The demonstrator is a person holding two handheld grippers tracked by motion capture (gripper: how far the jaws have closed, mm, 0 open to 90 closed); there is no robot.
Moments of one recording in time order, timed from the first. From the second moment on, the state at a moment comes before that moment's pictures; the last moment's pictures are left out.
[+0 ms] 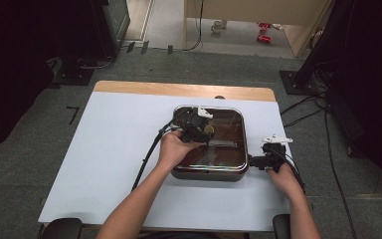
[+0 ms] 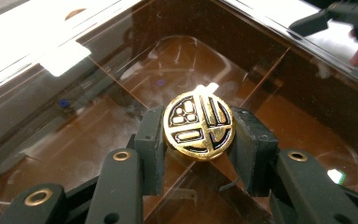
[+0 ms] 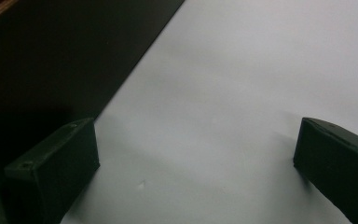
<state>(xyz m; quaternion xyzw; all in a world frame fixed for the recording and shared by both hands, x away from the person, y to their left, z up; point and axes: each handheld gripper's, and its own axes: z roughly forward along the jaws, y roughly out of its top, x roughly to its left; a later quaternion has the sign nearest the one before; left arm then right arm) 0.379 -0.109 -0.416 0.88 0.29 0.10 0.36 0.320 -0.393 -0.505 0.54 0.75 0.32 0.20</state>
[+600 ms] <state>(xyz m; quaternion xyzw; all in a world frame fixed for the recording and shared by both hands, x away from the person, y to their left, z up) 0.381 -0.110 -0.416 0.88 0.30 0.07 0.35 0.320 -0.393 -0.505 0.54 0.75 0.32 0.20</state>
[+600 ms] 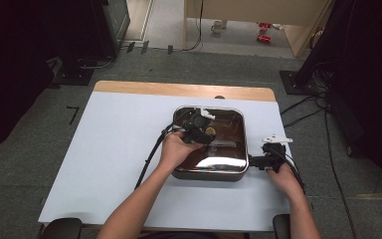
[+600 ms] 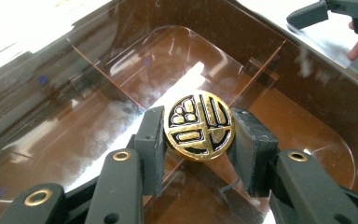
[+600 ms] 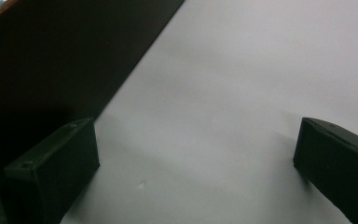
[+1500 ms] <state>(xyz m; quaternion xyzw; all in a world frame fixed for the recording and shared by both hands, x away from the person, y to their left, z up) 0.380 -0.060 -0.399 0.87 0.27 0.04 0.41 0.320 -0.393 -0.506 0.54 0.75 0.32 0.20</state>
